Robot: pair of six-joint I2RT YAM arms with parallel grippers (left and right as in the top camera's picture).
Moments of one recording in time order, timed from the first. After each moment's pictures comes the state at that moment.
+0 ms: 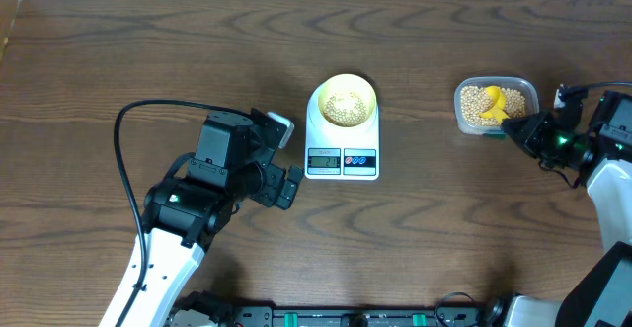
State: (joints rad) left arm -0.35 1.07 0.94 -0.82 0.18 0.09; right arm -0.41 1.50 0.89 -0.43 -0.71 0.32
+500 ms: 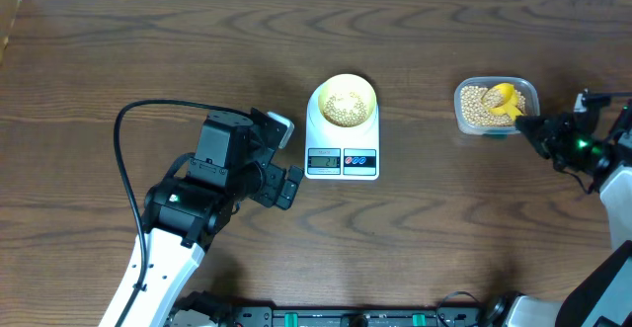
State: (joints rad) left arm -0.35 1.07 0.94 -0.82 0.18 0.09; right arm -0.52 1.50 0.88 -0.39 -0.83 0.44
